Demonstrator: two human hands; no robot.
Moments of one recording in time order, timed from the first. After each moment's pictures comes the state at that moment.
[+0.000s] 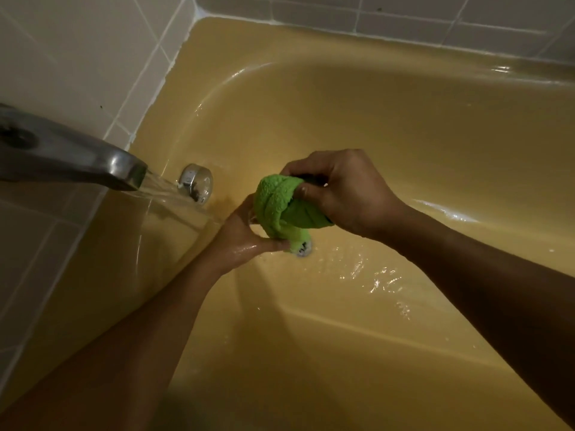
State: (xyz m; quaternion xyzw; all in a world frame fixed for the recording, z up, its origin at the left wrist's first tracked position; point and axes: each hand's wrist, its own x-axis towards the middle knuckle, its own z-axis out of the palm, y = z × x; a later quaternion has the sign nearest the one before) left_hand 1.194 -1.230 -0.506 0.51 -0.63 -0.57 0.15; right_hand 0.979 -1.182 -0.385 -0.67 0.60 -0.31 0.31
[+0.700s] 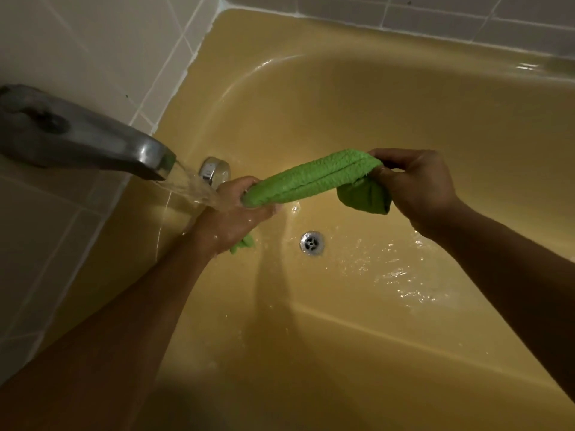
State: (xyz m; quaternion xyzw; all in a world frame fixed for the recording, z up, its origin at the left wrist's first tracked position) left_hand 1.218 -1.252 -0.470 0.51 -0.66 -0.51 0.20; right_hand 0.932 -1.179 -0.430 -0.43 0.70 -0.44 0.37
